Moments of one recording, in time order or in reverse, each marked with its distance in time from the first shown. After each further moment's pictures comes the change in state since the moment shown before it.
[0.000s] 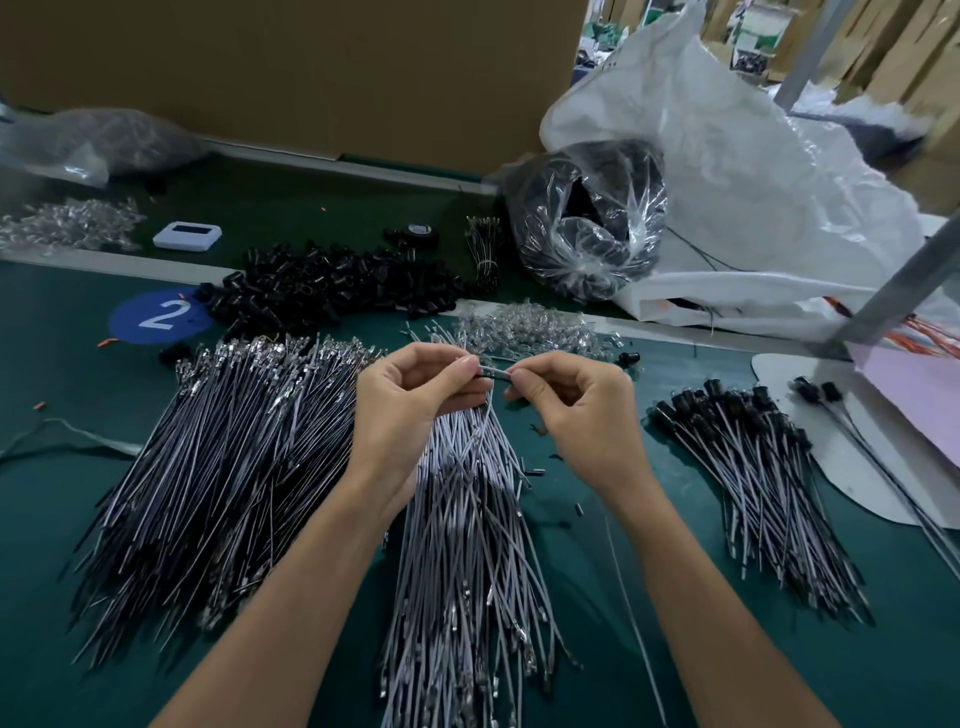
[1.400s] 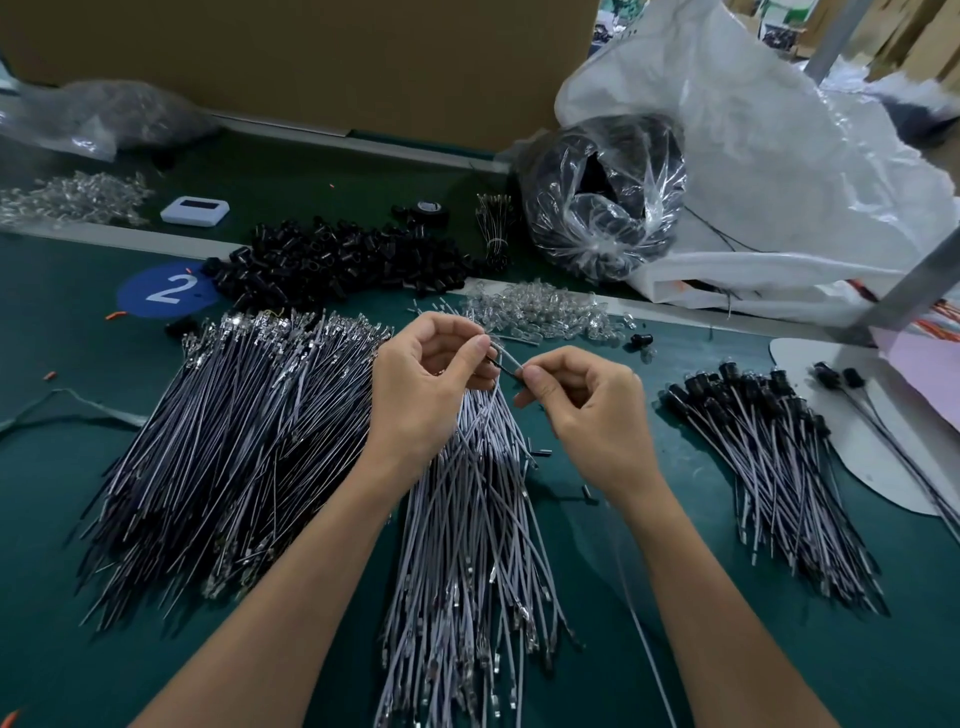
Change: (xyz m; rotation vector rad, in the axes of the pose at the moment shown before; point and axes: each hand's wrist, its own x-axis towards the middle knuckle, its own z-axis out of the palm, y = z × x) left_hand 0.001 -0.014 0.002 0.314 0.003 0.194; right_hand -0.015 0.012 0.001 0.016 -0.009 0.018
